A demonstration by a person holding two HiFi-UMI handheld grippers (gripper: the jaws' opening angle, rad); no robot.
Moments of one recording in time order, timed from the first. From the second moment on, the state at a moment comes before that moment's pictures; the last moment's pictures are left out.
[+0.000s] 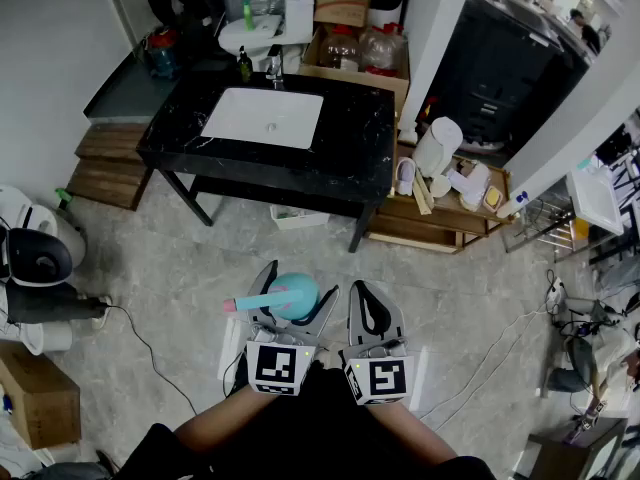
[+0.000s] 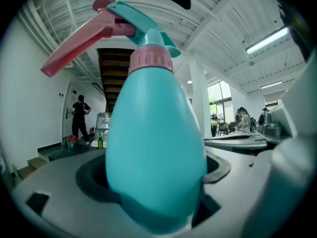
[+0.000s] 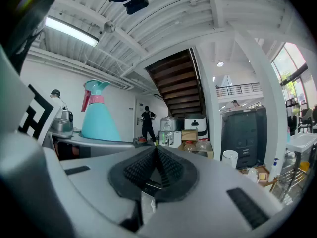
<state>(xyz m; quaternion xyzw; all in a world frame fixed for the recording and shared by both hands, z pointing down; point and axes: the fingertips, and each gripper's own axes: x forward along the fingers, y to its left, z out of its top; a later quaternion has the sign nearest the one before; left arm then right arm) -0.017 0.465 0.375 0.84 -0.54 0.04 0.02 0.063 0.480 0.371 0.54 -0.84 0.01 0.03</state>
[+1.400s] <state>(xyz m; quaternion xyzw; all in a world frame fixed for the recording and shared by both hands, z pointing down) -0.003 0.377 0.383 0.85 -0.52 0.06 0.03 0.118 0.419 0.385 0.60 -0.80 0.02 0.02</state>
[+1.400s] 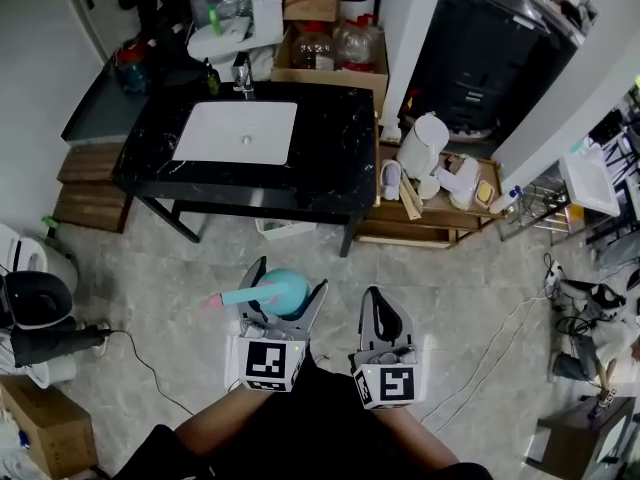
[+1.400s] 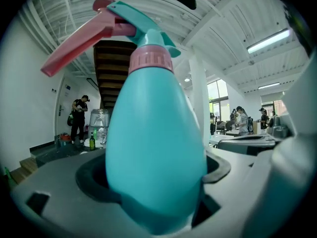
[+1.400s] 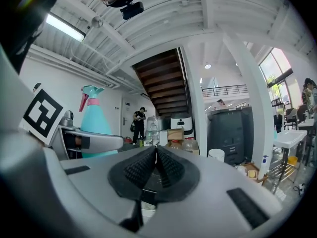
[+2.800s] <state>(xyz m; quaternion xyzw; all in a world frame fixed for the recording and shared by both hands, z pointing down) -0.063 0.076 0.395 0.87 -0.48 0.06 0.06 0.032 0.098 0.383 0.60 -0.80 0.03 0.07</state>
